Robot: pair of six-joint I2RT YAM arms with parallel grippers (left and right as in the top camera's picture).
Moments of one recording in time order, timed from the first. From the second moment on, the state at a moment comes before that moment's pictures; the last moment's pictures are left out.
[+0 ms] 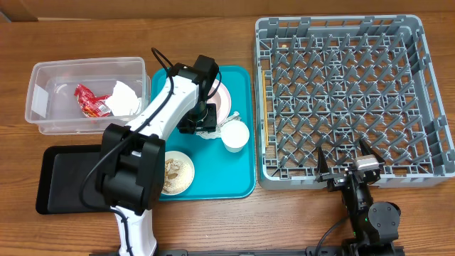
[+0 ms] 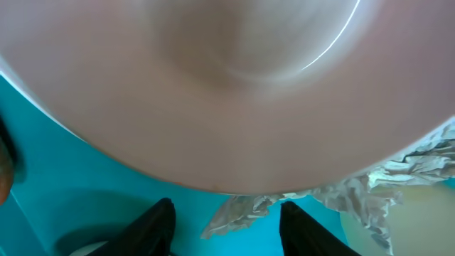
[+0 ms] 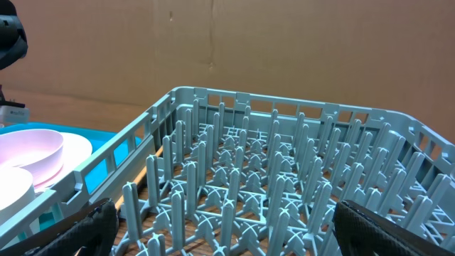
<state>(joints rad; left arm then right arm) -0.36 2.05 1.56 -1.12 0.01 -0.42 0.11 0.01 0.02 -0.03 -0.04 -0.07</state>
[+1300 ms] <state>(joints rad) -0.37 2.05 1.80 -1.35 0.04 -0.42 0.11 0.01 0.02 -0.03 -0.04 -0.07</state>
